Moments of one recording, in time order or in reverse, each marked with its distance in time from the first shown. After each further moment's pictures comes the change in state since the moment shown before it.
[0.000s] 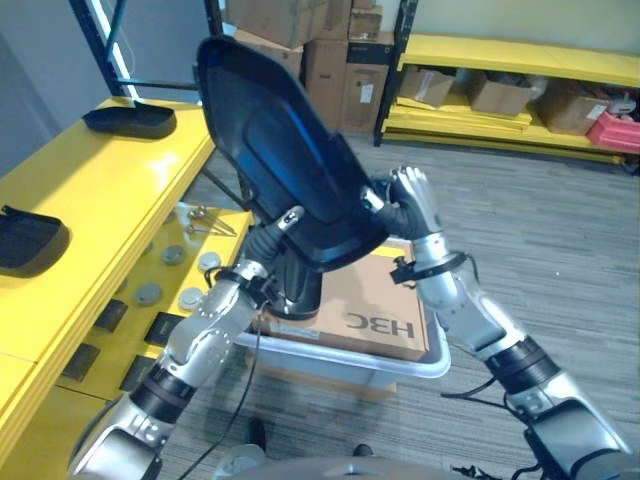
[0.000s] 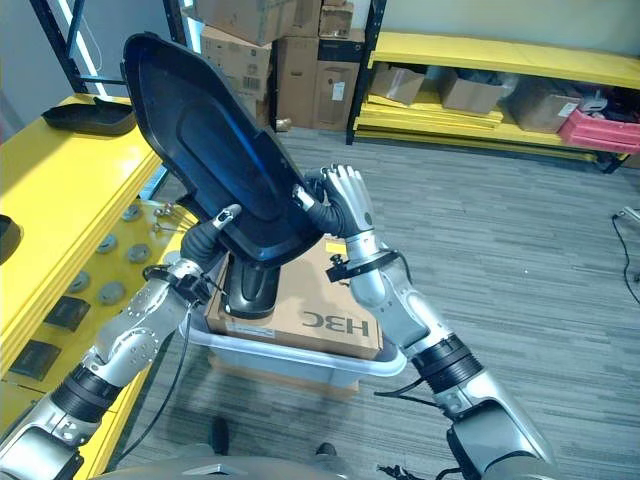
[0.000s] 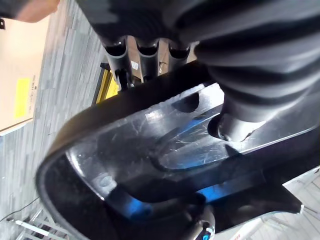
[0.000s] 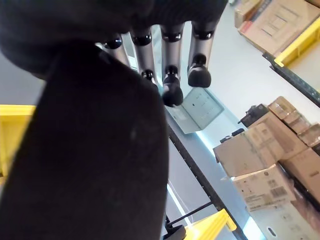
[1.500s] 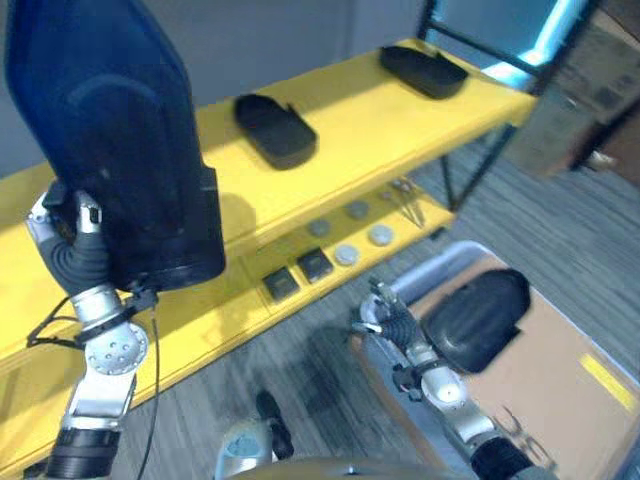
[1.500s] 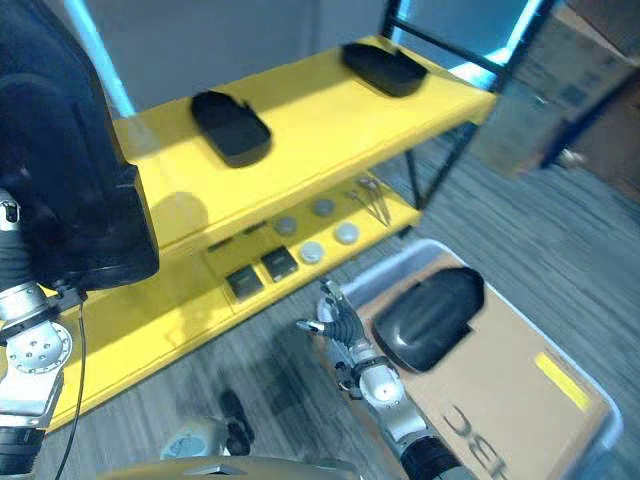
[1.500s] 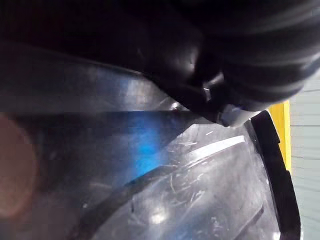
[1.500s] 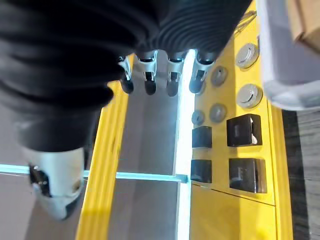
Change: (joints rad) left arm 0.323 0.115 0.521 -0.081 0.905 -0.532 0.580; right arm 0.394 0.188 0.003 0.450 0.597 -0.196 0.326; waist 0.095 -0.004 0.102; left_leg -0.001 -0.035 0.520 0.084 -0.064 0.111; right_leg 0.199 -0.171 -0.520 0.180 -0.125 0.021
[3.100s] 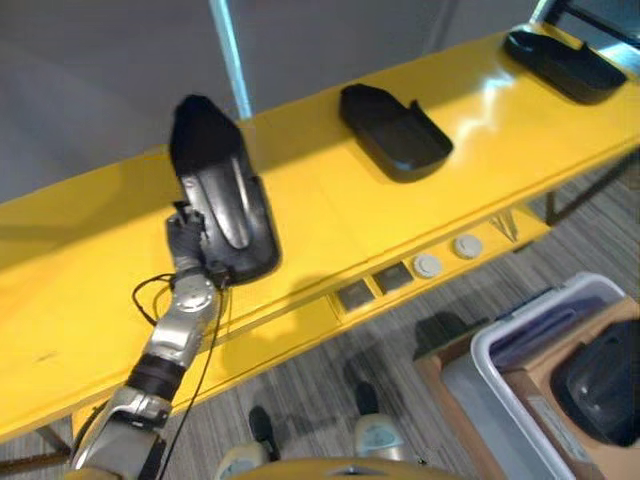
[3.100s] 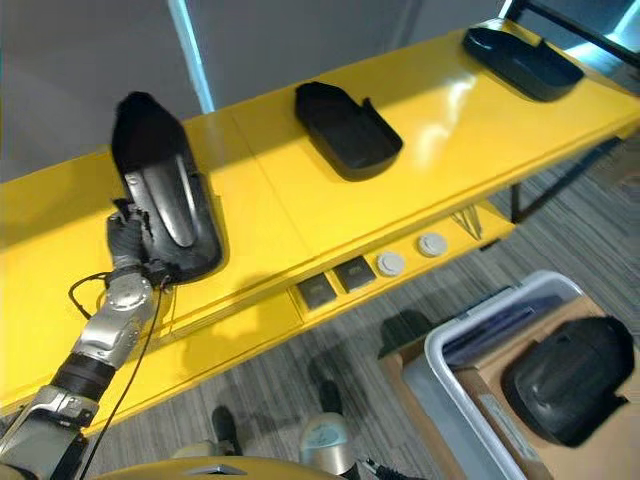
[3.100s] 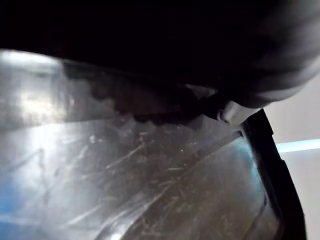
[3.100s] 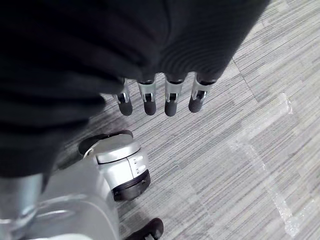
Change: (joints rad) left arm -0.426 -0.159 -0.346 0.497 -0.438 0.485 -0.057; right arm 0.065 0.070 -0.202 0.759 0.198 0.641 0.294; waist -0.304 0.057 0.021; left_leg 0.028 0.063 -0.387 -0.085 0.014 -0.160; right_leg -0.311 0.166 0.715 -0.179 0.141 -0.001
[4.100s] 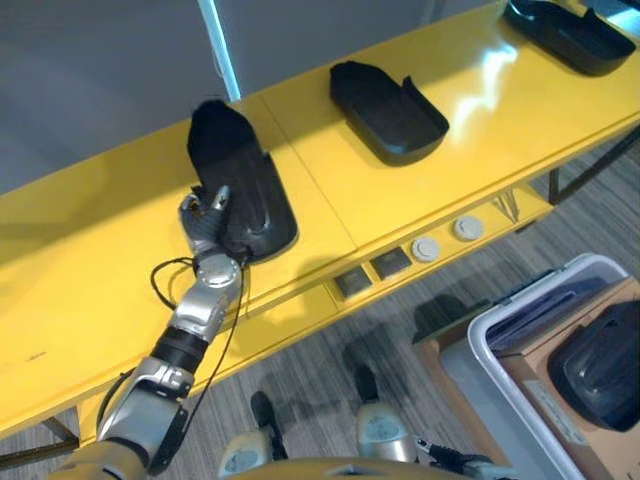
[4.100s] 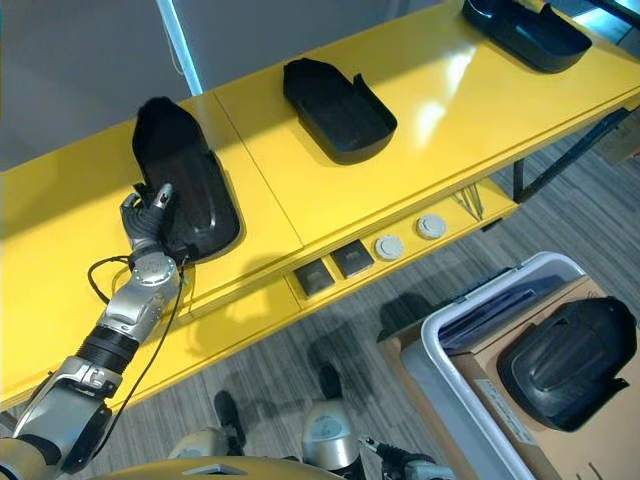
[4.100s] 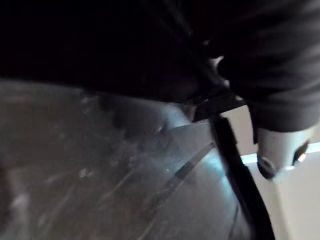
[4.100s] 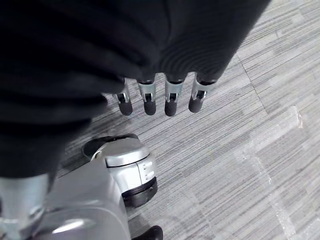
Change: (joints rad) left arm -0.115 -0.041 -0.016 0.034 0.037 0.122 0.181; right arm -0.059 -0.027 0.034 -0.025 -0.016 0.002 -0.021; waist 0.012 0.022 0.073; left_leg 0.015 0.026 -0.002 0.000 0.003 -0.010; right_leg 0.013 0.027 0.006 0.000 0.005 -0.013
